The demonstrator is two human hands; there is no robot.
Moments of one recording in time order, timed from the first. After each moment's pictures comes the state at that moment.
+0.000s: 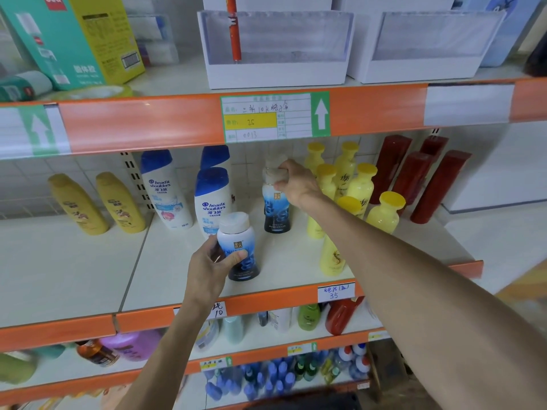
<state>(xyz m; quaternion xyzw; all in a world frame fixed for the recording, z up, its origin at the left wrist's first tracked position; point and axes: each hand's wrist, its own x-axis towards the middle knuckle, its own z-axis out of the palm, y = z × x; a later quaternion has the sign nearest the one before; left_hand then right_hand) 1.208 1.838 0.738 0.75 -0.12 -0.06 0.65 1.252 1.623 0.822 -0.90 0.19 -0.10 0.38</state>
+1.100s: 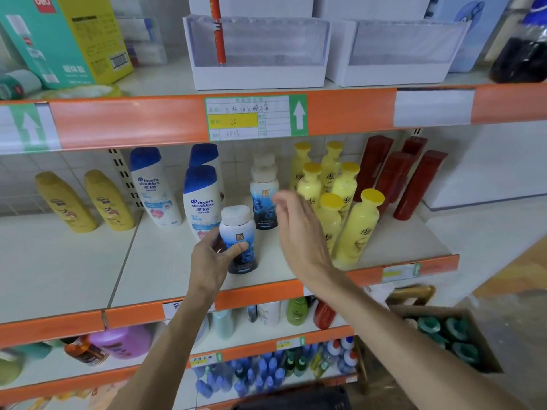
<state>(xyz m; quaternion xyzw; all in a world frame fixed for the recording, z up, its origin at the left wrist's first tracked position) 1.204 1.817 0.737 0.75 -0.12 -0.05 0.65 1.126 1.668 0.795 -0.90 0.06 -0.32 0.31</state>
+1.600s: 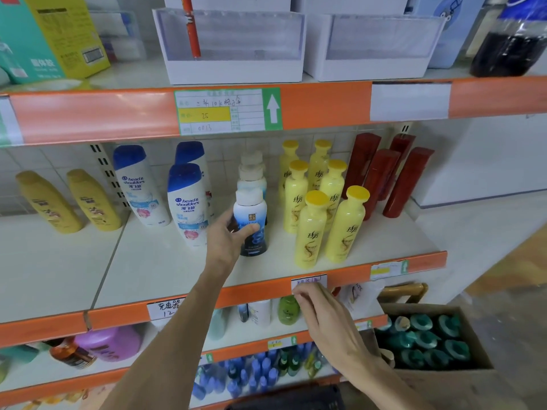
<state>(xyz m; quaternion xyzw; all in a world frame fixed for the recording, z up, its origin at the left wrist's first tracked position) 1.222 1.759 0.736 0.75 -0.14 -0.06 0.64 1.019 1.635 0.681 -0.94 0.07 -0.20 0.27</state>
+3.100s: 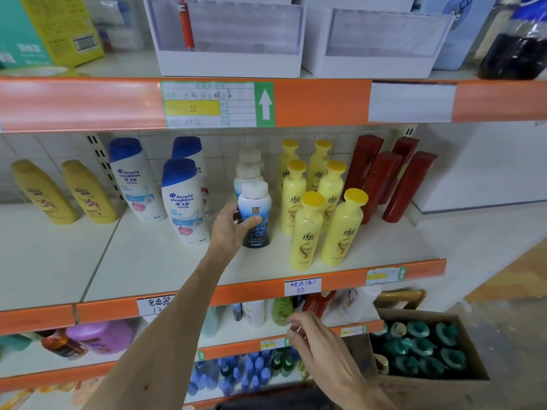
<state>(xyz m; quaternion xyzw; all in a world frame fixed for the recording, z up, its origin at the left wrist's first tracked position) 1.236 1.736 0.734 0.77 -0.16 -0.08 0.61 0.993 1.631 0.662 -0.95 0.08 -0.03 0.31</state>
